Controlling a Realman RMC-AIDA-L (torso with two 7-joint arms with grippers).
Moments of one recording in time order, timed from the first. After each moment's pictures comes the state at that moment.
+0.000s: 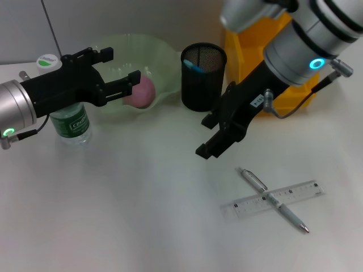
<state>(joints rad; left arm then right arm) -0.44 -2.07 1.22 0.86 1.45 1.08 -1.32 0.89 2.08 -1.18 -1.23 -2.42 -1.77 2.22</state>
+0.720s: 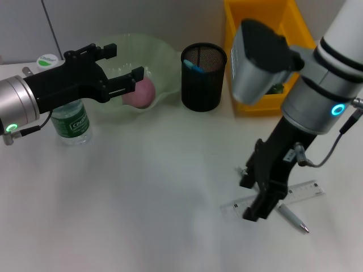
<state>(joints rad) -0.46 -2.07 1.22 0.85 1.45 1.08 -1.33 0.86 2.08 -1.31 -1.17 -2.49 -1.91 2.17</state>
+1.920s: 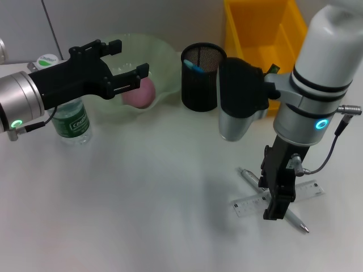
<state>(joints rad) -0.48 -2.07 1.23 0.85 1.44 1.08 -1.32 0.91 2.08 -1.51 -1.04 -2.63 -1.79 2.17</state>
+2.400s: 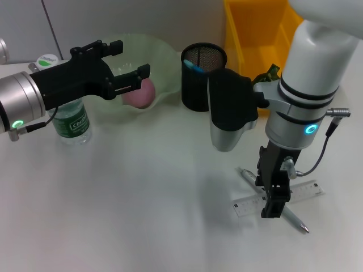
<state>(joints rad) -0.48 -2.07 1.23 0.85 1.44 1.08 -1.32 0.93 2.08 -1.58 -0.99 -2.64 -1.72 2.17</state>
